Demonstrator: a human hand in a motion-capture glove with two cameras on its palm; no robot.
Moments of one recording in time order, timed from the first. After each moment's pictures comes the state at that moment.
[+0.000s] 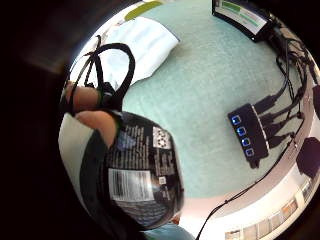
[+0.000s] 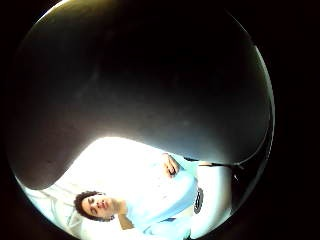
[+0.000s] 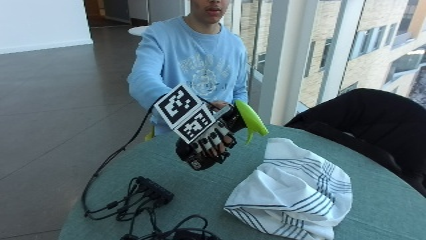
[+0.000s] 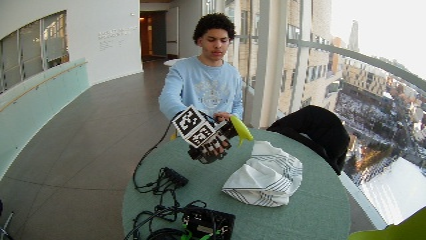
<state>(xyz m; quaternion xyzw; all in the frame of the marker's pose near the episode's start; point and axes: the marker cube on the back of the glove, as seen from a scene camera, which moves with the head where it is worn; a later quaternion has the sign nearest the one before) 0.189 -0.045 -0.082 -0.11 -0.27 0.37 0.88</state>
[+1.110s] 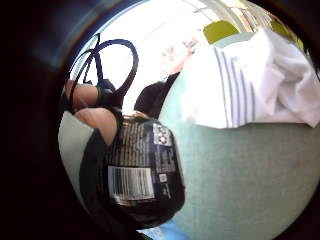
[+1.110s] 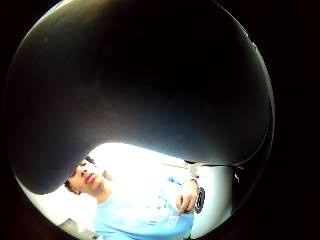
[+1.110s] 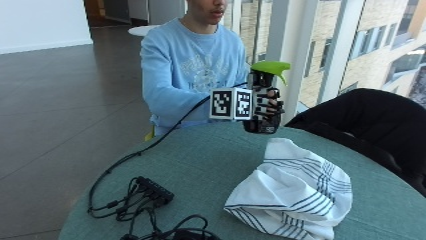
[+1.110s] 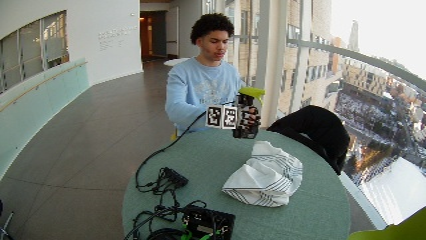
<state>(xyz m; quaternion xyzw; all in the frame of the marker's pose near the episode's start) 0.008 -0.137 -0.056 0.15 -0.48 0.13 0.85</state>
